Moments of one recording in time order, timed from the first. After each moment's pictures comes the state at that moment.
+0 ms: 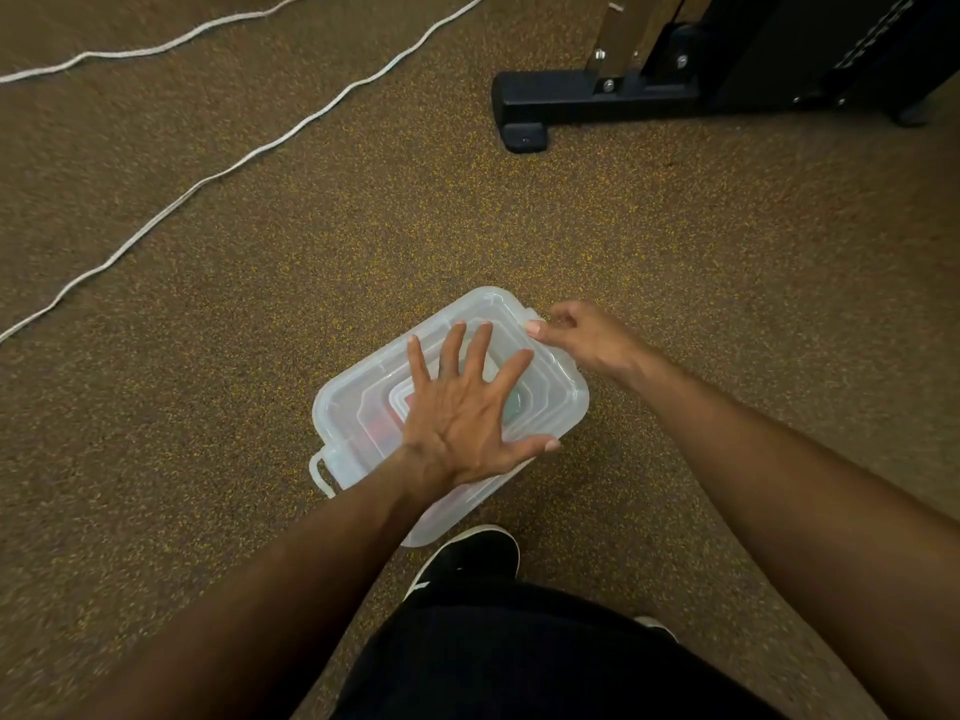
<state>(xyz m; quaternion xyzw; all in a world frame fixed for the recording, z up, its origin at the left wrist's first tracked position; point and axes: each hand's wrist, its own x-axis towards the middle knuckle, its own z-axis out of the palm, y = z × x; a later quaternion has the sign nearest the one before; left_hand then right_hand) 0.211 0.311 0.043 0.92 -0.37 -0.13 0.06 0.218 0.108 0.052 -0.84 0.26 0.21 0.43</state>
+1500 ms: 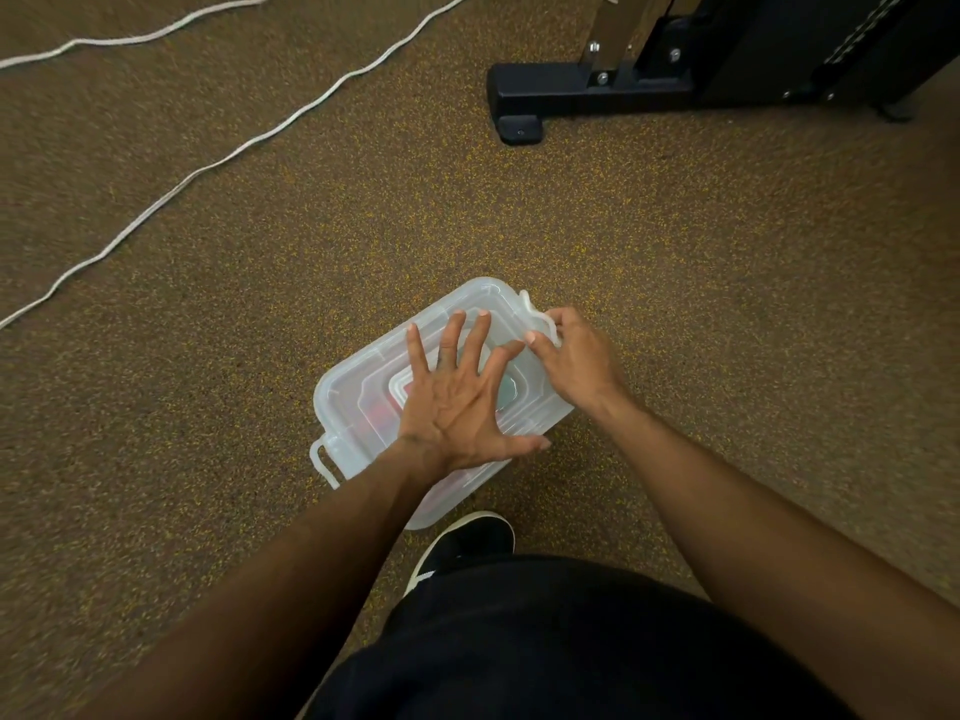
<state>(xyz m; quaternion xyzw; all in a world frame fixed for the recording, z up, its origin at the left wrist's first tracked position) 0.209 0.313 0.034 0.92 -0.37 -0.13 0.06 0.184 0.148 0.045 -0.90 0.29 0.08 0.31</state>
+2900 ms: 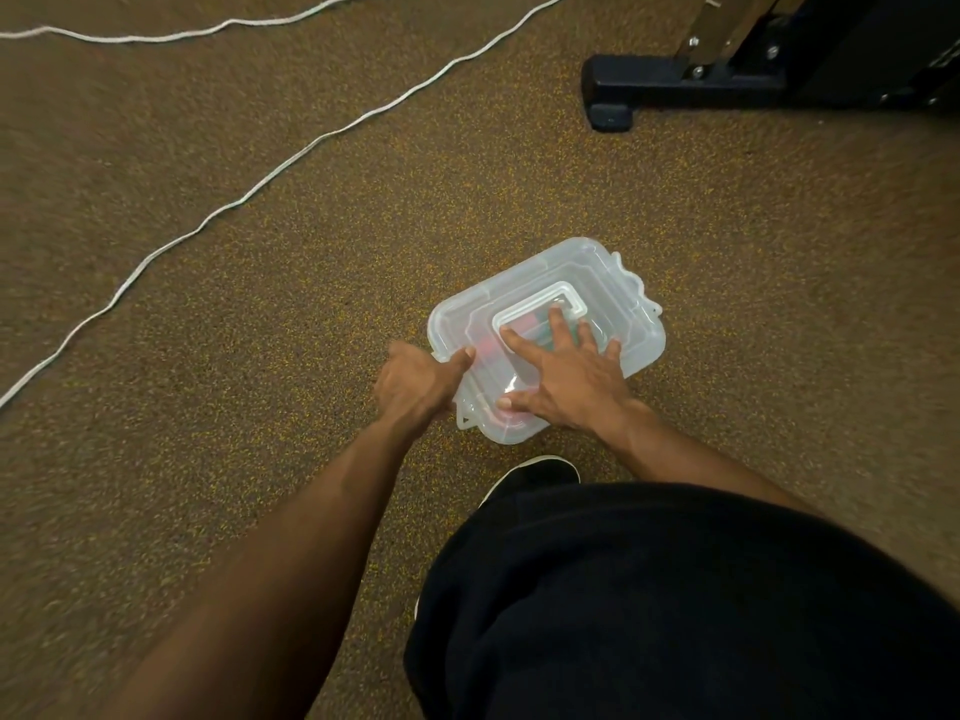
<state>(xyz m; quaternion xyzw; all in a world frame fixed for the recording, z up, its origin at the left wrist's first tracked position) 0.194 0.449 0.038 0.86 0.18 -0.27 0.39 0.143 0.271 0.069 -0.96 0.05 0.26 0.06</state>
